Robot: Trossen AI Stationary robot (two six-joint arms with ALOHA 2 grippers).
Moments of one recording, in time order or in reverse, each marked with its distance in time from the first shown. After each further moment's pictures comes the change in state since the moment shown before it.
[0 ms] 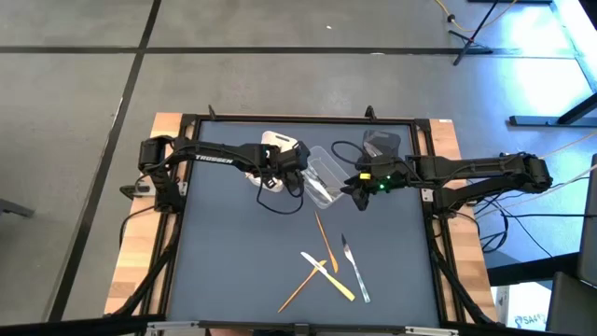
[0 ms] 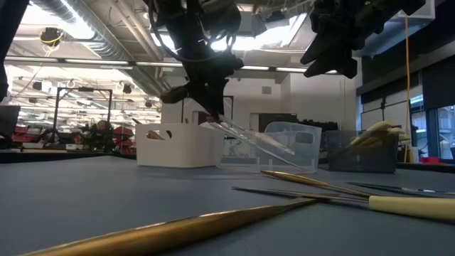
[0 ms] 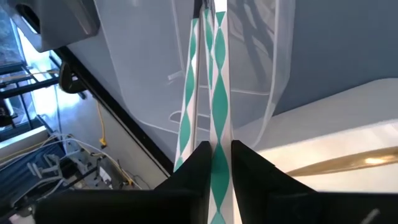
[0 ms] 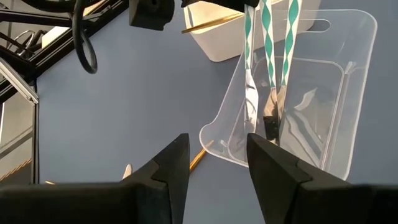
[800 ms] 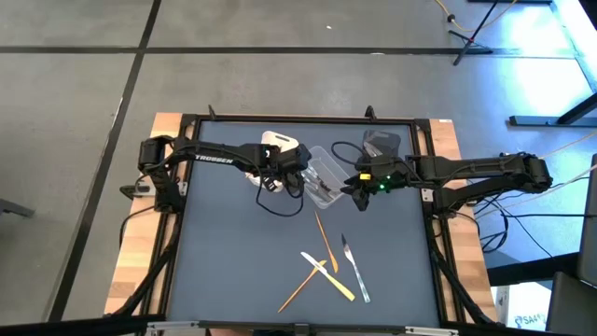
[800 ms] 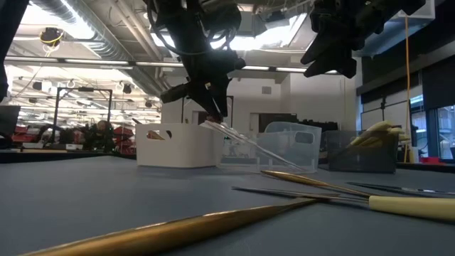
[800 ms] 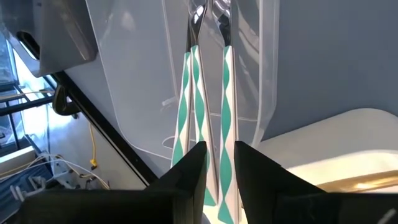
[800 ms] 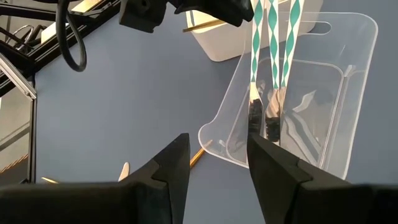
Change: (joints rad) left arm 0.000 0.000 0.000 0.007 0.101 -0.008; right arm 0.000 0.000 0.000 -0.001 0.000 -0.025
